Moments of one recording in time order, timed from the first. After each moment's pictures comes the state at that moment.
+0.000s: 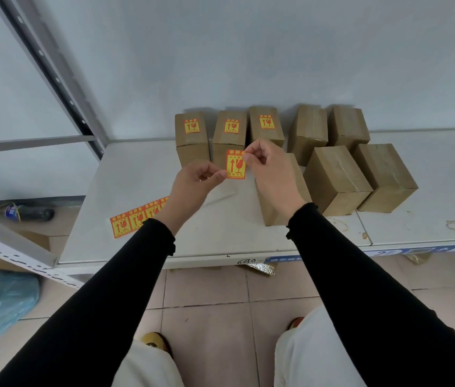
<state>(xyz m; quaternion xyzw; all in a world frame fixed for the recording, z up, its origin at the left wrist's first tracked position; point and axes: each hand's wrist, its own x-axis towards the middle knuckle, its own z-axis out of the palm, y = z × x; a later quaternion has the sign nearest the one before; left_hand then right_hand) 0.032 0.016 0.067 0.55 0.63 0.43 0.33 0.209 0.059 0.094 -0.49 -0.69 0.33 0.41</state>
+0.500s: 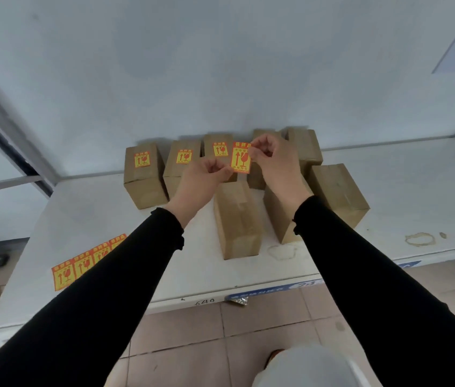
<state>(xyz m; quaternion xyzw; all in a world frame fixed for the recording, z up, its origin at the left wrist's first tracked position) 0.140 0.111 0.107 0.55 0.61 0.43 0.38 0.305 0.151 0.116 -0.53 -0.64 0.30 0.47</state>
